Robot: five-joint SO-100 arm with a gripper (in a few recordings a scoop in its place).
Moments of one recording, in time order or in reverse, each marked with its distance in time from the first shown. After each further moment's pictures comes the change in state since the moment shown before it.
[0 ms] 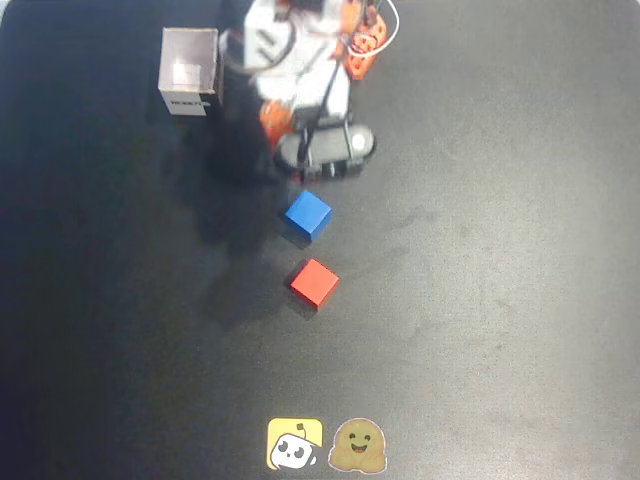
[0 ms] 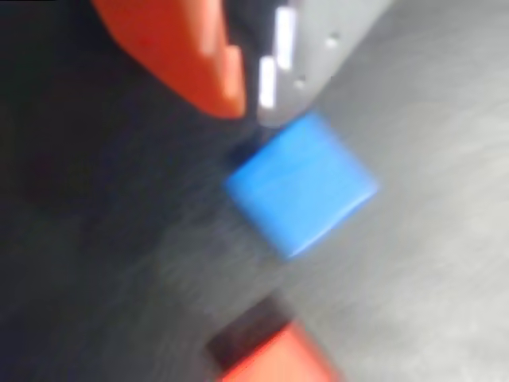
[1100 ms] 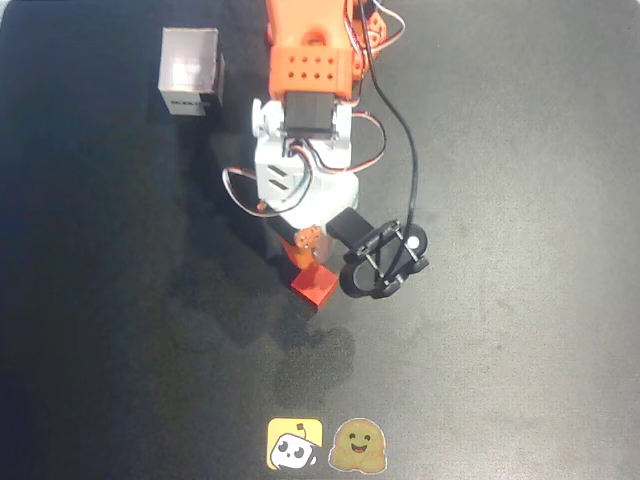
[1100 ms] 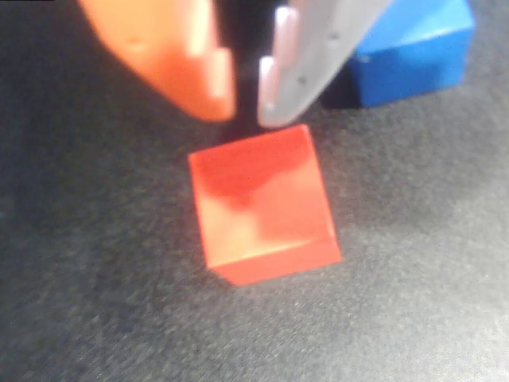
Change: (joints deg) arm -7.3 -42.0 -24.3 -9.6 -19.5
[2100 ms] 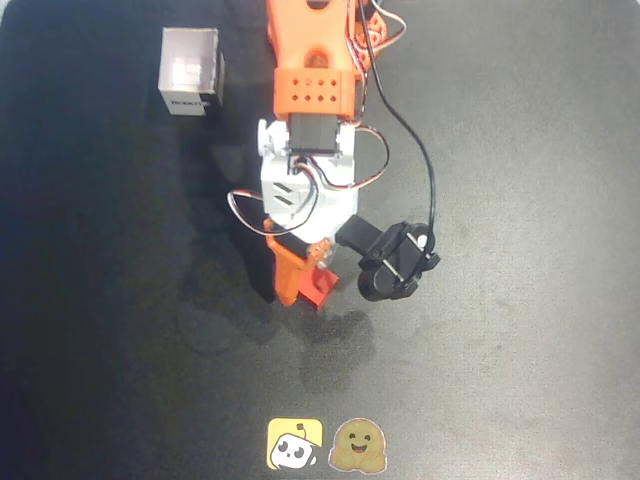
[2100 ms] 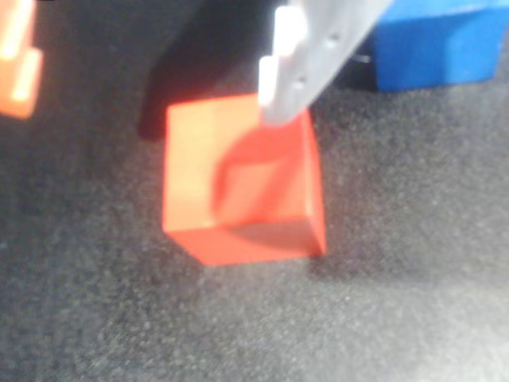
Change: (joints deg) arm -1.0 -4.7 2.9 -5.6 -7.8
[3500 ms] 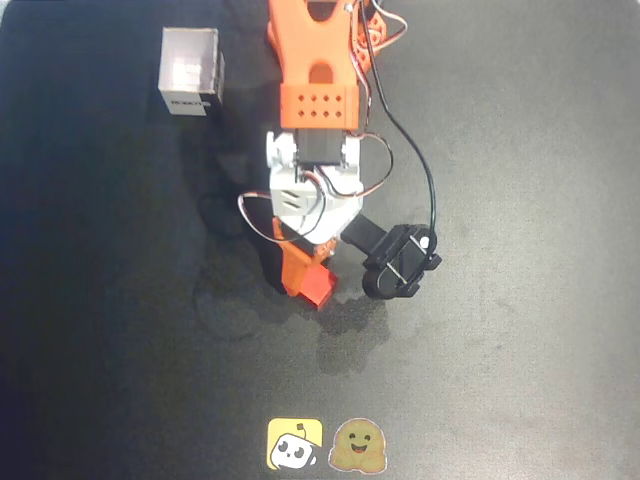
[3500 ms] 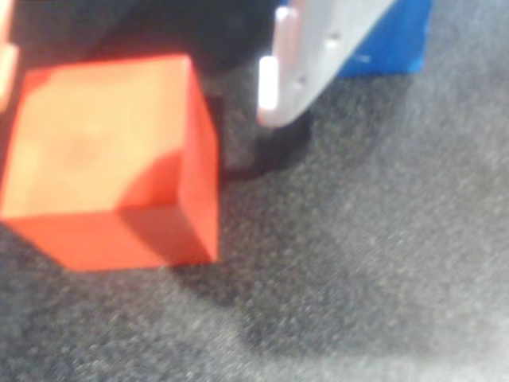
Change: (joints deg) arm -1.1 -4.1 5.0 -2.2 2.2
